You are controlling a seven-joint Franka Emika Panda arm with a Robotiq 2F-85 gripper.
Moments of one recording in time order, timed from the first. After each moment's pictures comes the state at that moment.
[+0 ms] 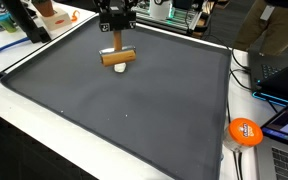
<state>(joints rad) 0.05 0.10 0.11 -2.03 -0.15 2.23 -0.66</state>
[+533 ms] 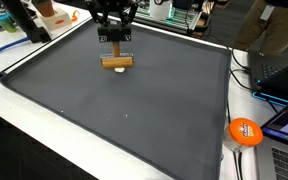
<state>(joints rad) 0.05 0.18 0.08 -2.03 -0.17 2.23 -0.44</state>
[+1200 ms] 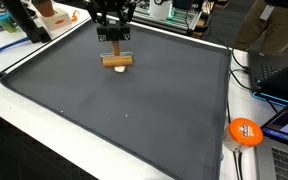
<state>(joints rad) 0.04 0.18 0.08 -2.01 -0.15 2.19 -0.45</state>
